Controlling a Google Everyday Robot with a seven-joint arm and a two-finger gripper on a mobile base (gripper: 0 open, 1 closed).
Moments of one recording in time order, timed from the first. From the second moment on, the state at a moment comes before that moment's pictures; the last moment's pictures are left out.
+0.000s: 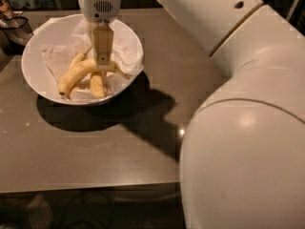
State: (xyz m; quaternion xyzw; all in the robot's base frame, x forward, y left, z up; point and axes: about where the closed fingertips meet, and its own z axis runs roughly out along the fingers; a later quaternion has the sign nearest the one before) arm 0.597 0.116 0.956 -0.80 0.59 0.04 0.13
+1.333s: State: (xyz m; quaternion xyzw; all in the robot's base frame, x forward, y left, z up) arm 0.611 0.145 0.921 -0.83 0.55 0.05 0.10
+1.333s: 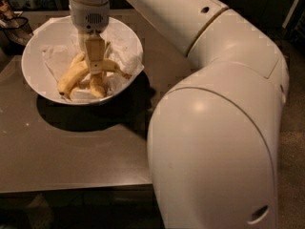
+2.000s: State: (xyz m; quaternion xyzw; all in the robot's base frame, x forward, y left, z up) arm 0.613 0.150 0.910 -0.83 0.54 0.05 0.09
